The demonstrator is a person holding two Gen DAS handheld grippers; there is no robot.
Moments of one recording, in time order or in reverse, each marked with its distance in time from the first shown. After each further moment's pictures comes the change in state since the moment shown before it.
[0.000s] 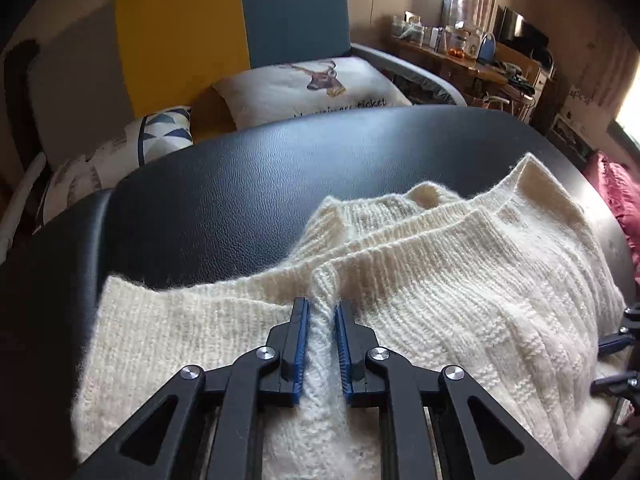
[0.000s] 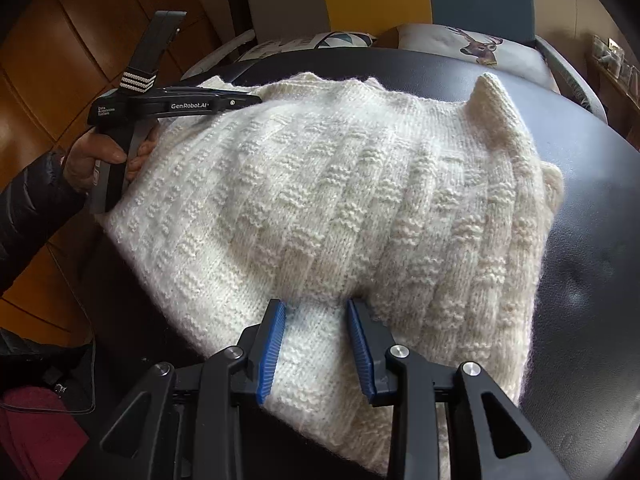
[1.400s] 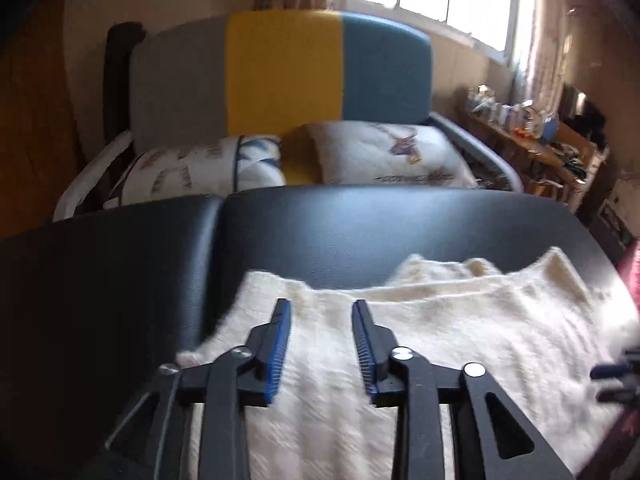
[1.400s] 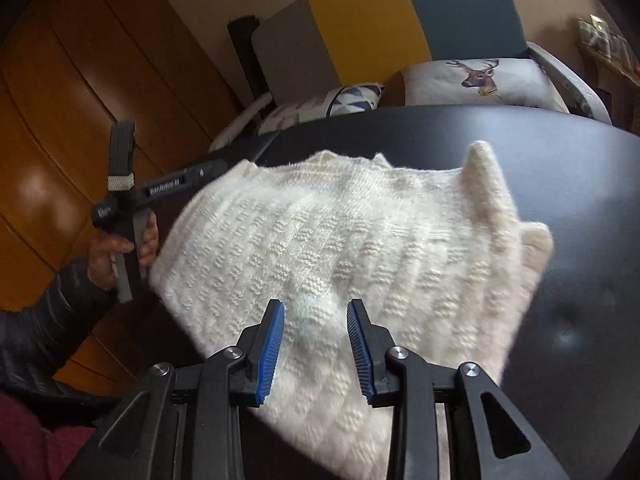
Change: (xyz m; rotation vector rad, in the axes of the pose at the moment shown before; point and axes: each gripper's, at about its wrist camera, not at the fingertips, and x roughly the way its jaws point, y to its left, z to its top) left arm -0.085 0.019 -0.016 -0.201 -0.194 0.141; right arm -0.068 -0.047 -0.010 0.175 -0.237 0.244
